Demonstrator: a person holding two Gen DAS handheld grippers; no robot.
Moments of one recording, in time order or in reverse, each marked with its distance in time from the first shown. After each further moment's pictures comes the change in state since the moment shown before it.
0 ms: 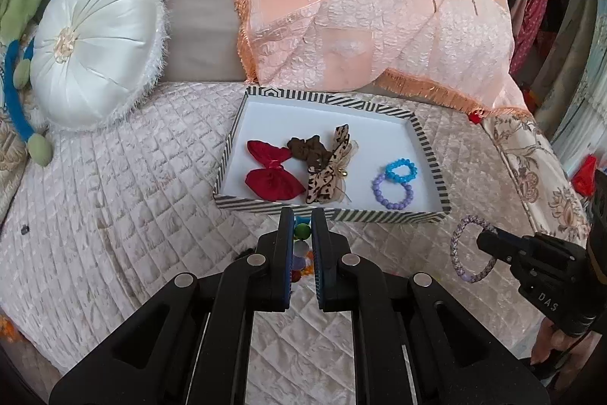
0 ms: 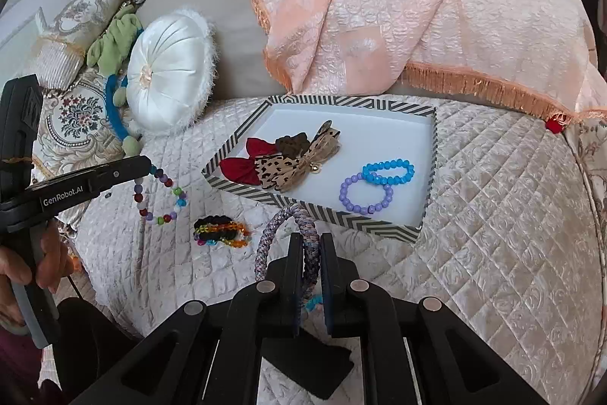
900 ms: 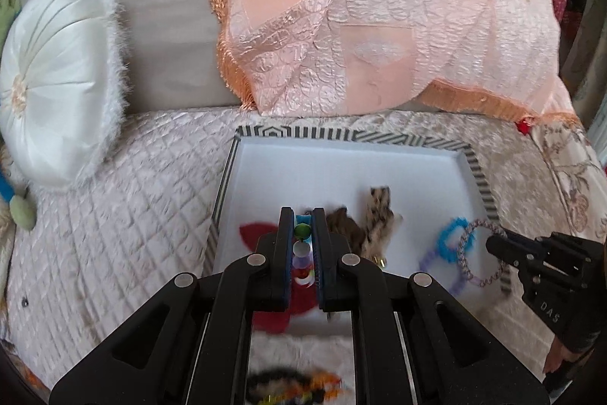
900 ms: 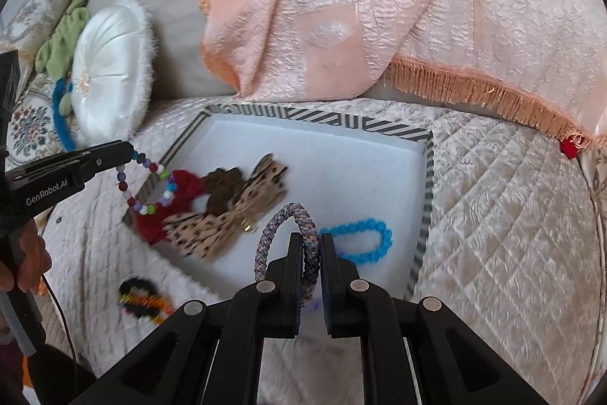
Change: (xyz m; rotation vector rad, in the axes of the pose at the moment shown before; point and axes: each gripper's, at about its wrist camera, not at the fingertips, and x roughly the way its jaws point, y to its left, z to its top) left arm 0.130 -0.010 0.101 0.058 0.045 0.102; right arm 0.113 -0.054 0.088 0.011 0.098 -0.088
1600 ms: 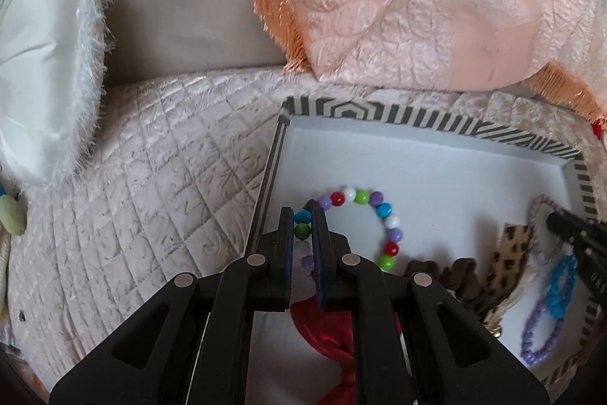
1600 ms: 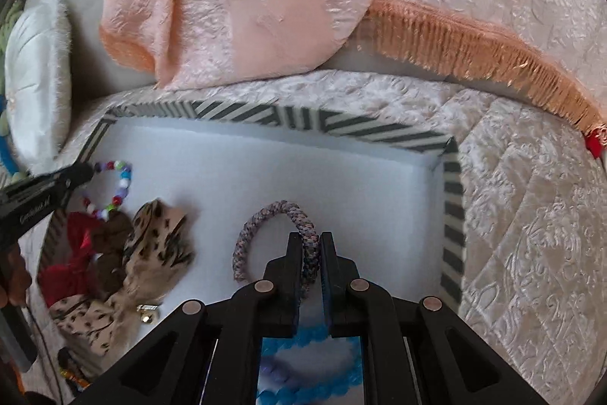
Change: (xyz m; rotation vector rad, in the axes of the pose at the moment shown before) left arm 0.124 0.050 0.007 -0.038 0.135 0.137; right arm 0.106 -0.041 0.044 0.068 0.091 -0.113
